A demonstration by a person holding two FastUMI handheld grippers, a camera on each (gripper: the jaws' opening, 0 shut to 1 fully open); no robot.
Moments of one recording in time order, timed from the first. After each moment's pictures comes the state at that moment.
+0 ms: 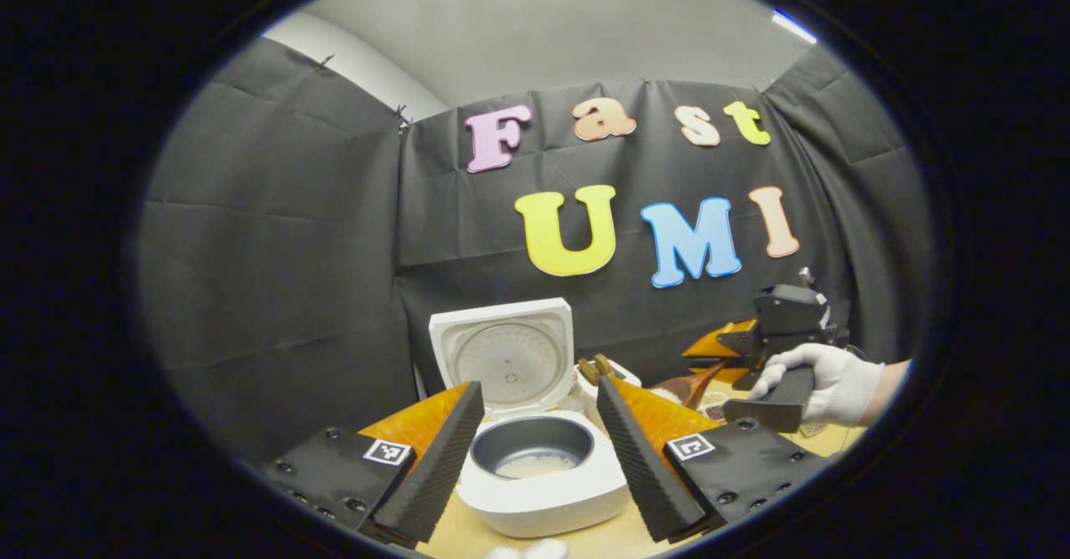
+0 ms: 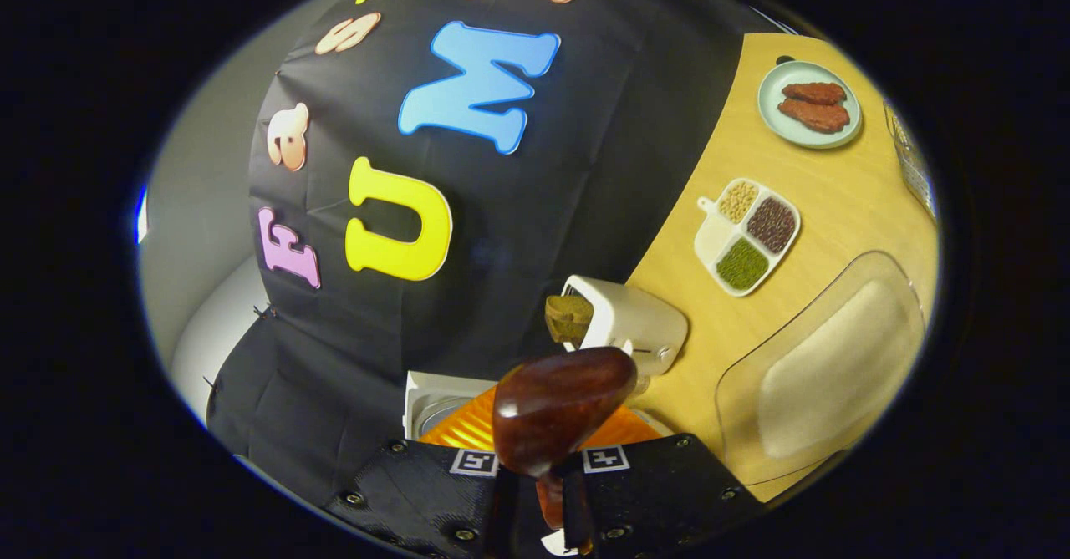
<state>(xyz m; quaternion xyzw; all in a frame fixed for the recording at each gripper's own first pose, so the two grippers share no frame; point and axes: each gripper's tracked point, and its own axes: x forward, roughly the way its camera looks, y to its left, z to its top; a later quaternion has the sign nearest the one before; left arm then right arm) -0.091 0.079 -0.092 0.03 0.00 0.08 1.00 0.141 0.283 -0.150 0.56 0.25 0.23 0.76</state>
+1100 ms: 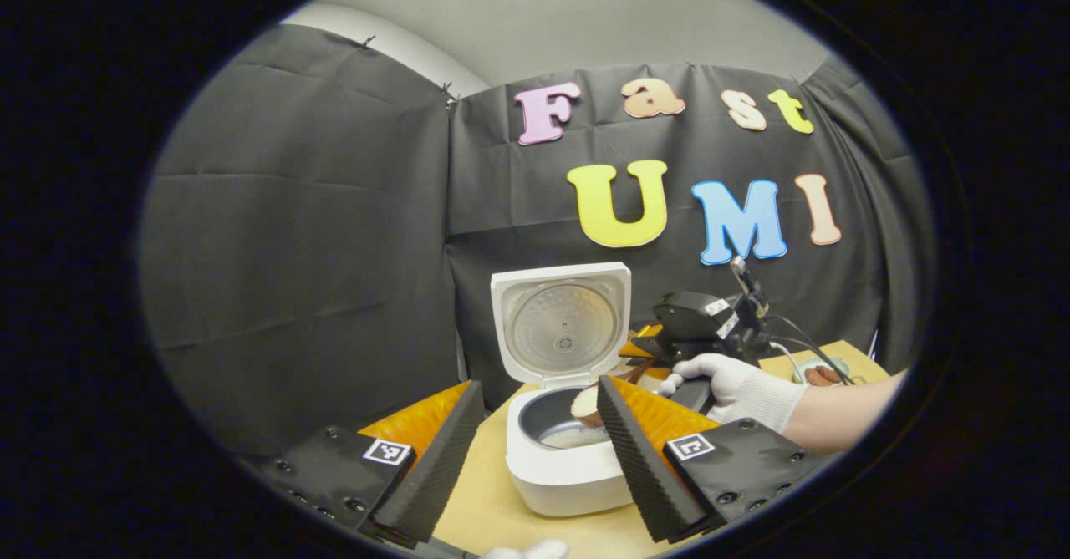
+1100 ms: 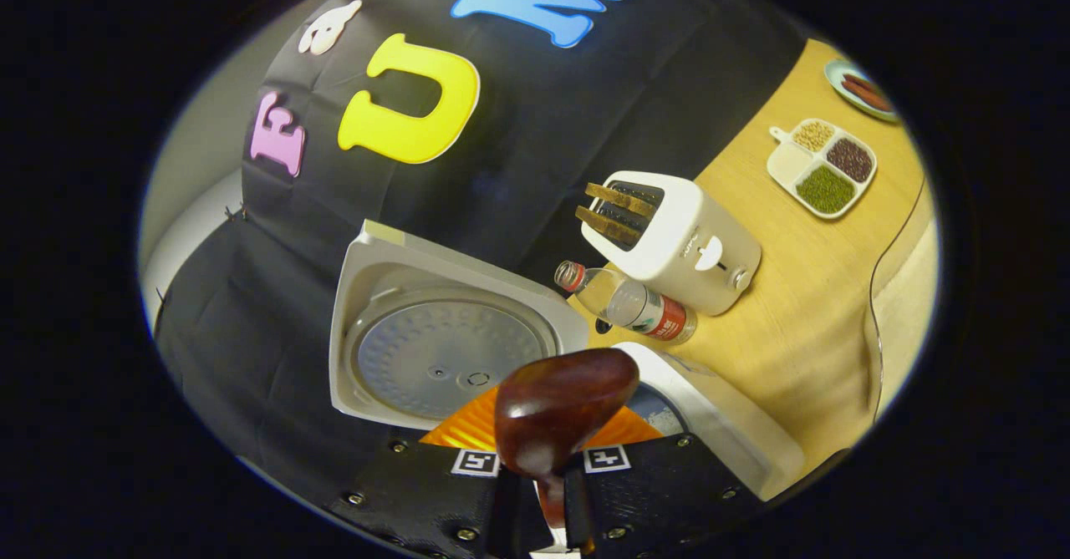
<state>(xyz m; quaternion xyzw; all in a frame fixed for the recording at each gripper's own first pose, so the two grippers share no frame) -0.112 0.134 -0.135 0.01 0.04 0.15 0.99 0.133 0.438 -0.186 0.41 0.28 0.25 0.83</state>
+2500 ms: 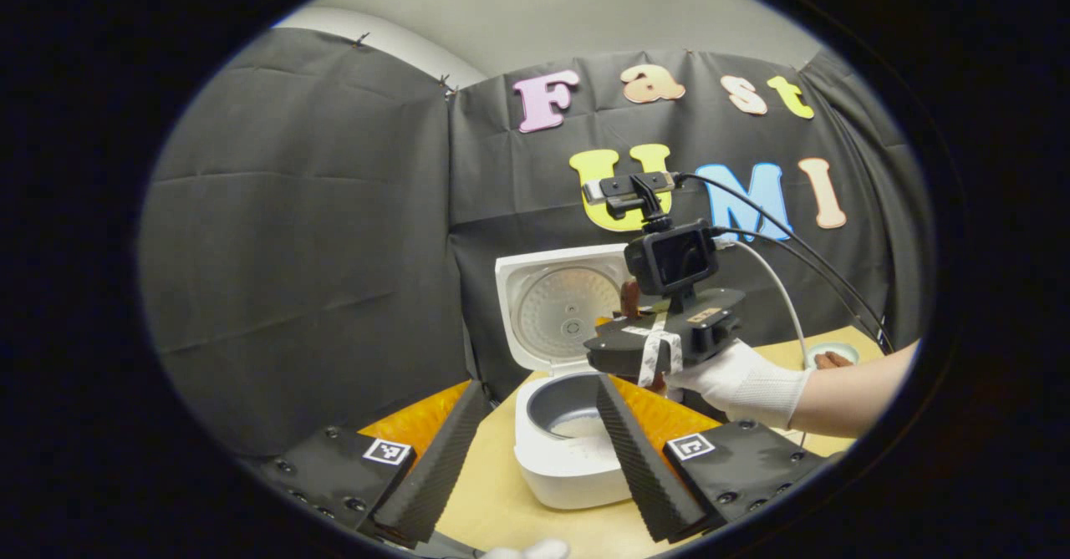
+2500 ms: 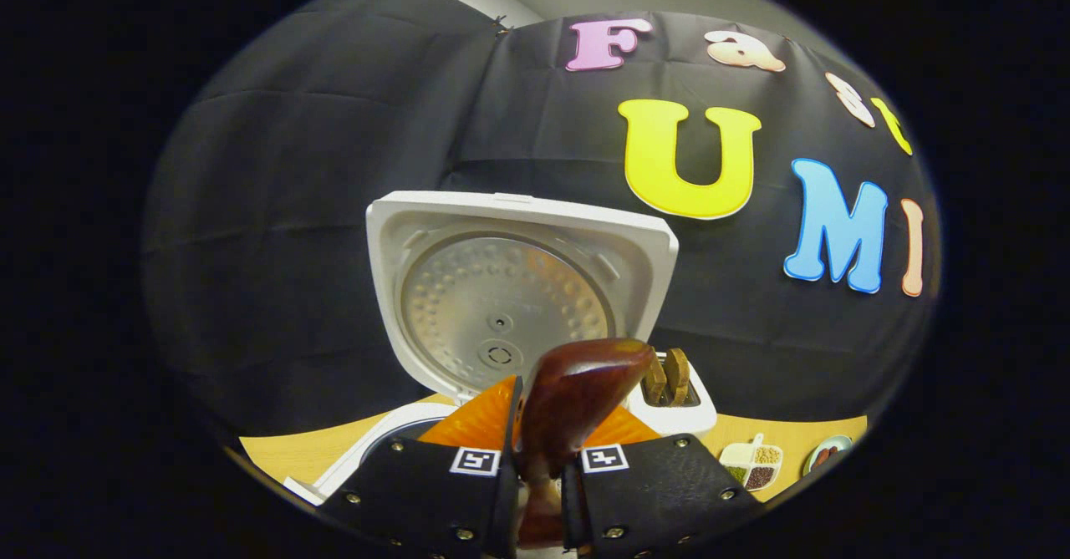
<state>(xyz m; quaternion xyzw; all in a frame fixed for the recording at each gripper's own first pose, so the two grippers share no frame) -0.108 0.141 -0.147 0.03 0.06 0.16 0.99 0.118 0.475 -0.146 -0.09 0.04 0.34 0.94</state>
